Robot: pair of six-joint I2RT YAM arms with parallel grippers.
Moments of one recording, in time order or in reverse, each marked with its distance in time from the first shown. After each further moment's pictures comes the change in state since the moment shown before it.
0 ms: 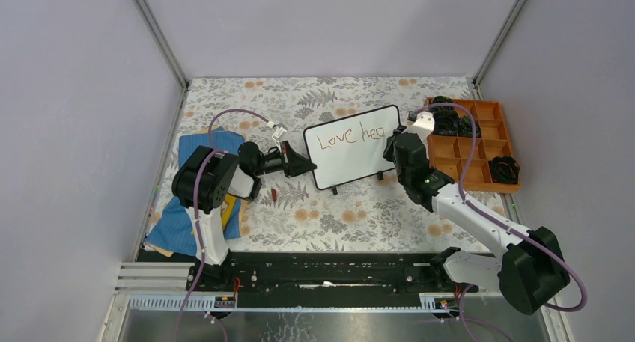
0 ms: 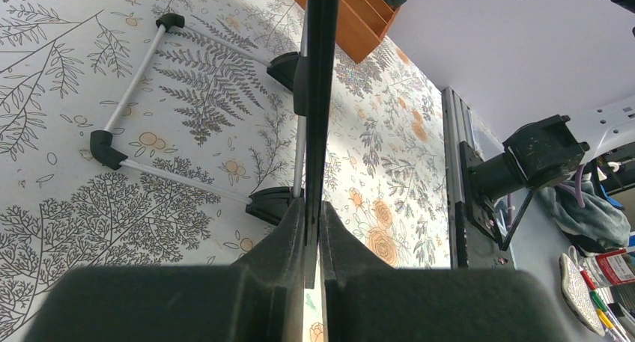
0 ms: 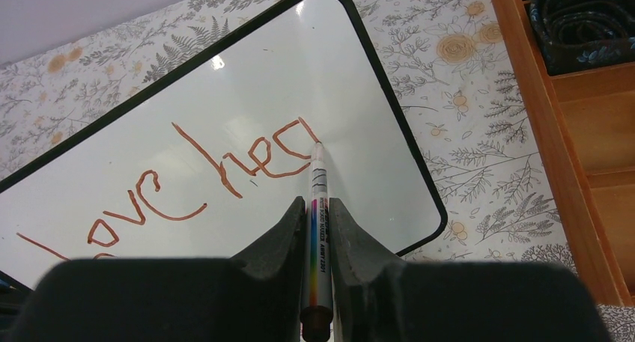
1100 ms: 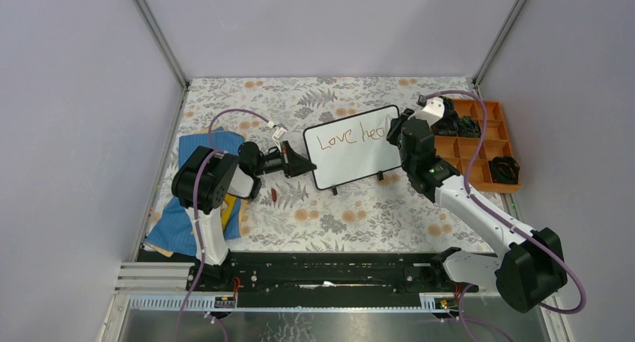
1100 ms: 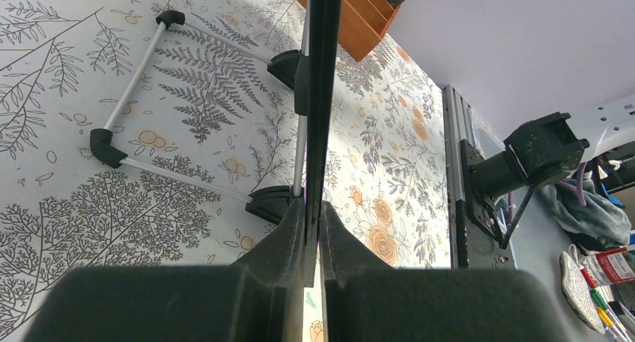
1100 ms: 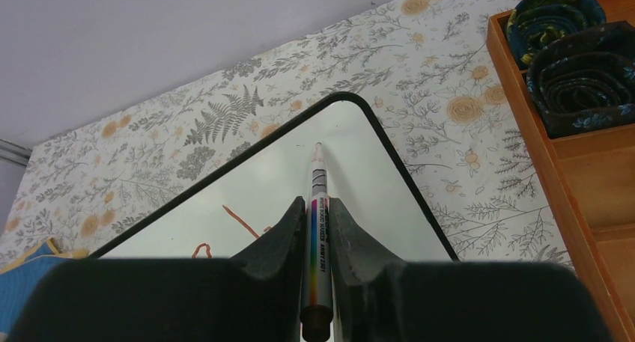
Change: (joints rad) left arm 0.000 -0.005 0.000 -0.014 0.000 0.009; right arm -0.050 0.016 0.113 0.020 -0.011 -0.003
